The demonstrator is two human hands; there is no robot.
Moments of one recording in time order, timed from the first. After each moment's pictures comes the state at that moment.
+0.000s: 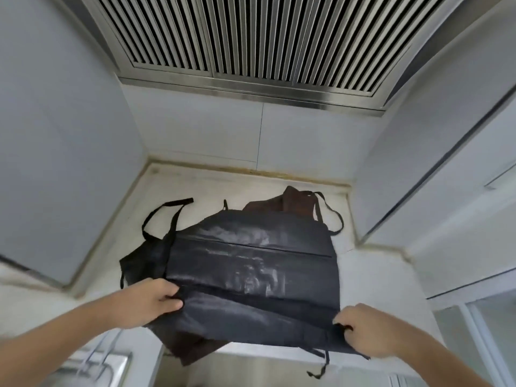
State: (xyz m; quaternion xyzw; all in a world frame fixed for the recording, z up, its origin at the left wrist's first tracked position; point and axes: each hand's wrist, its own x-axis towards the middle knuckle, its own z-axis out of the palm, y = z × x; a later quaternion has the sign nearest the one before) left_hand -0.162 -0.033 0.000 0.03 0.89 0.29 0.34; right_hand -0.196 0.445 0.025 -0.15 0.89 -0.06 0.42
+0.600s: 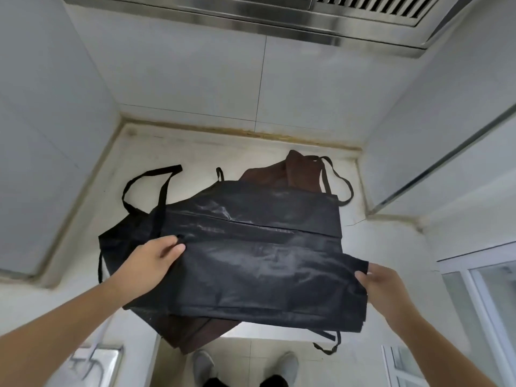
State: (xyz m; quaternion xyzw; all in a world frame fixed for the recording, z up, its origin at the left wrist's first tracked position) left_hand -0.209 -0.024 -0.066 -0.10 0.92 0.35 0.18; right_hand -0.217 0.451 -0.073 0.24 0.89 -0.34 0.18
